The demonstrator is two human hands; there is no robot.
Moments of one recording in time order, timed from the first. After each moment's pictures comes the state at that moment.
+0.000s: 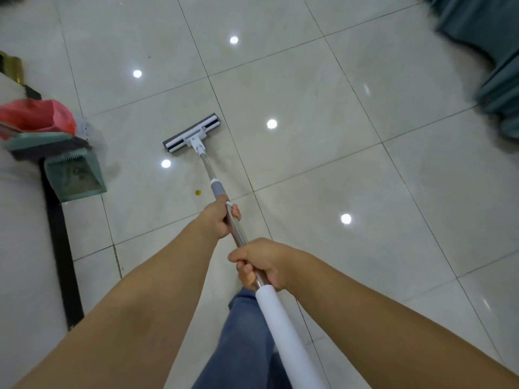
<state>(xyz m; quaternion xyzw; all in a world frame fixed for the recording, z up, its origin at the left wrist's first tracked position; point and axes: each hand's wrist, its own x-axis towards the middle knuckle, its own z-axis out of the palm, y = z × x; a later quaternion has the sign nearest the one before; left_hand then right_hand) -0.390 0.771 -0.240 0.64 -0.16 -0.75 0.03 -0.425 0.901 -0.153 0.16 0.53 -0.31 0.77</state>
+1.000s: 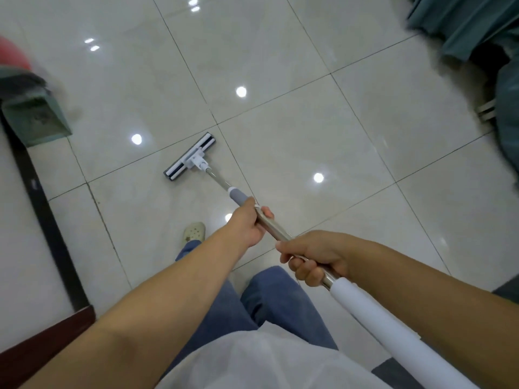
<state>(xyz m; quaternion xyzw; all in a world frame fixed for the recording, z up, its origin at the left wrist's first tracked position) -0.227 1.155 -0.172 0.62 -0.09 -0.78 -0.03 -0.287 1.277 -0.058 0.16 0.60 -0.21 0.76</state>
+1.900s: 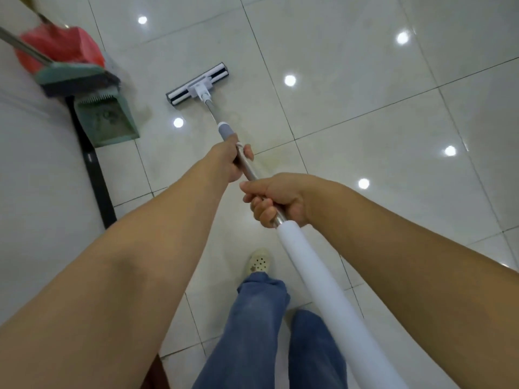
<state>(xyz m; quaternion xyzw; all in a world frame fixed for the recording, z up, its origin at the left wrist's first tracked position) -0.229 0.674 -0.265 0.62 -0.18 -0.76 0.07 -0.268 0.803 -0.160 0.15 0.52 -0.31 0.78</state>
